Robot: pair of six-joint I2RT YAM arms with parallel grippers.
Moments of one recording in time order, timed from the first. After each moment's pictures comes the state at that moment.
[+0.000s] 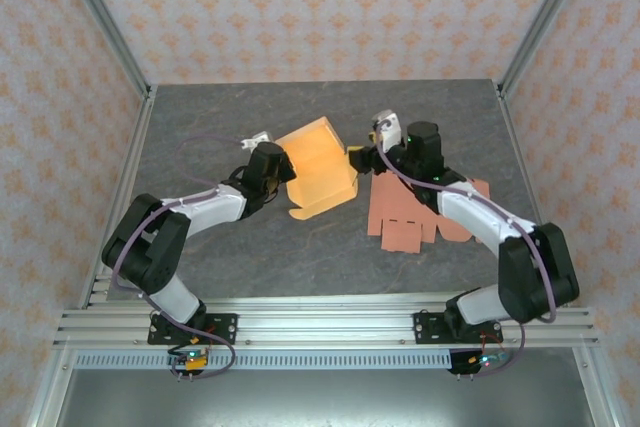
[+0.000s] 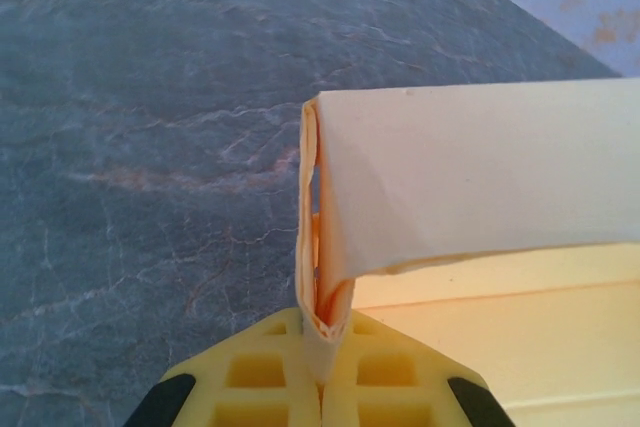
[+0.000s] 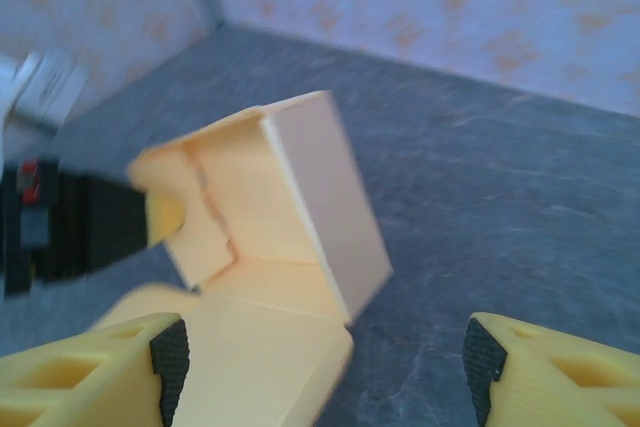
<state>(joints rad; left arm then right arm) -0.45 1.63 0.85 0.14 -0.22 -0.84 0.37 1.38 0.85 0.20 -0.36 0.08</state>
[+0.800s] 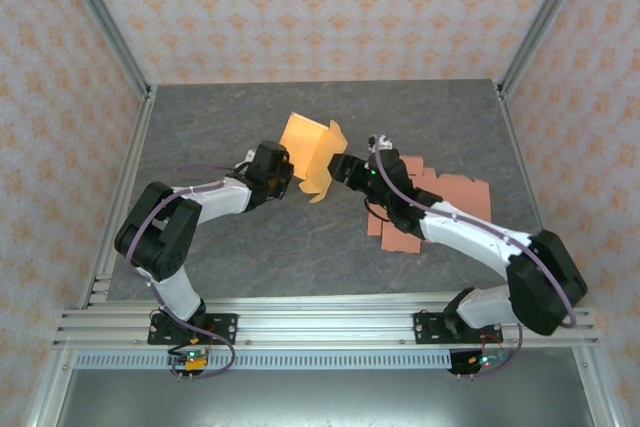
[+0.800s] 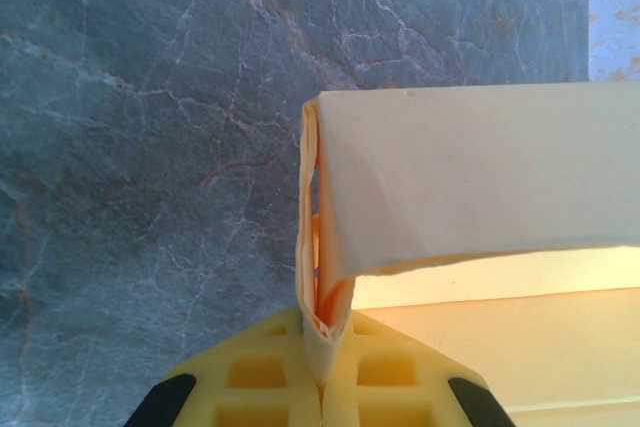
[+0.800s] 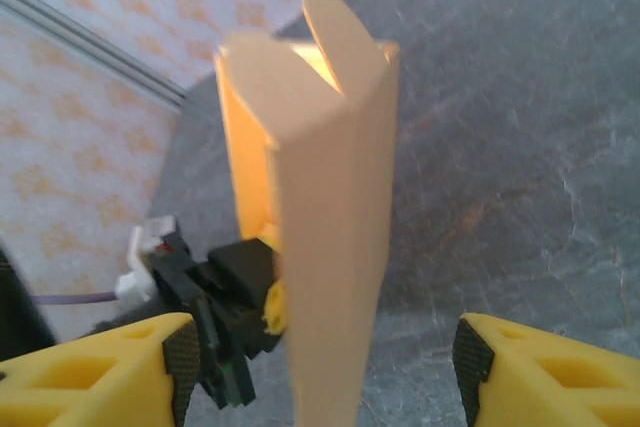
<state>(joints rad) -0.43 1.72 0.90 0.06 -0.10 -1.51 0.69 1.37 0.82 0.11 0.07 0.83</state>
